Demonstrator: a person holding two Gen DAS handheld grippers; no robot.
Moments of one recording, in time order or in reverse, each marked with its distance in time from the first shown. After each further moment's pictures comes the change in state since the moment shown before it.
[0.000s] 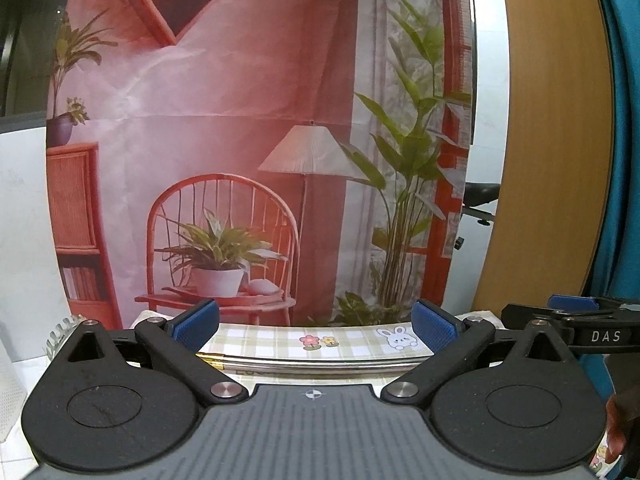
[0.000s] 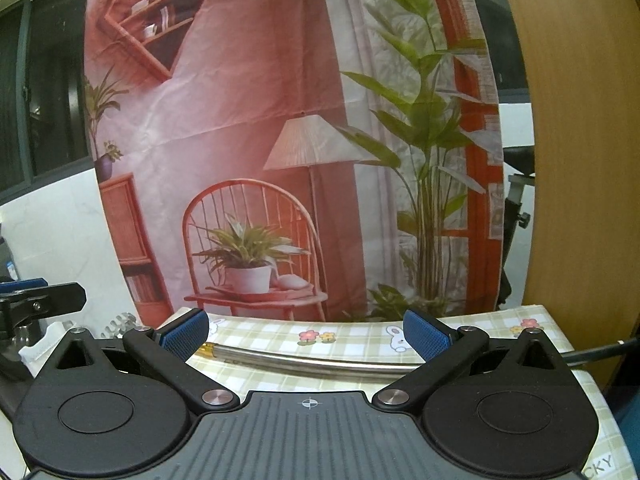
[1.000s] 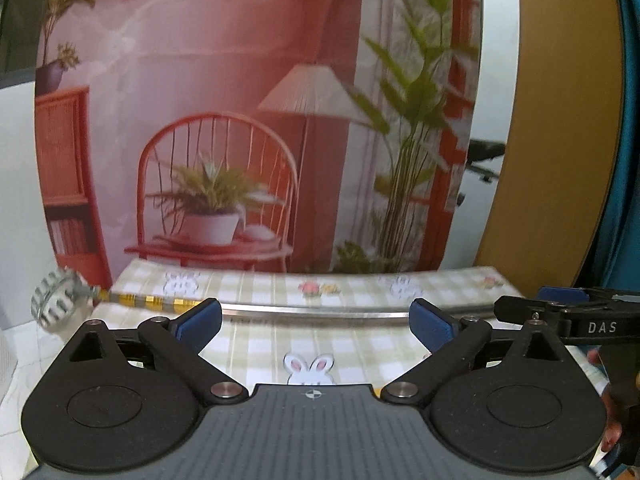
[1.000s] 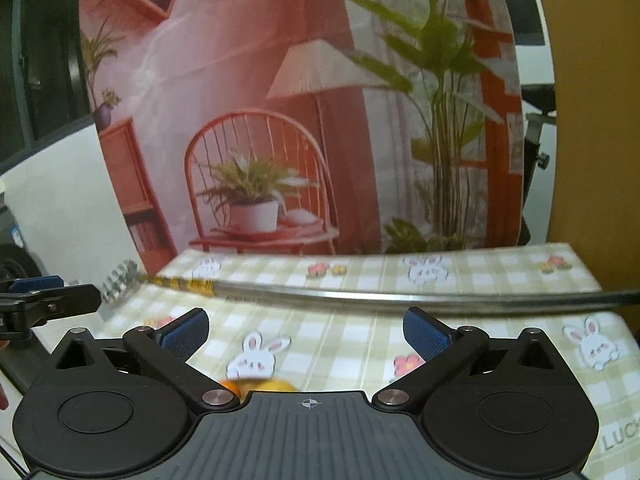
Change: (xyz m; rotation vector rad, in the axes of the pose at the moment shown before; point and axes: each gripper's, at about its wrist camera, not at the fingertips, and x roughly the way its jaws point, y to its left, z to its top) left arm 0.034 0.020 -0.037 -0.015 0.119 -0.027; right arm 0.046 -0.006 -0.058 0.023 0.141 0.039
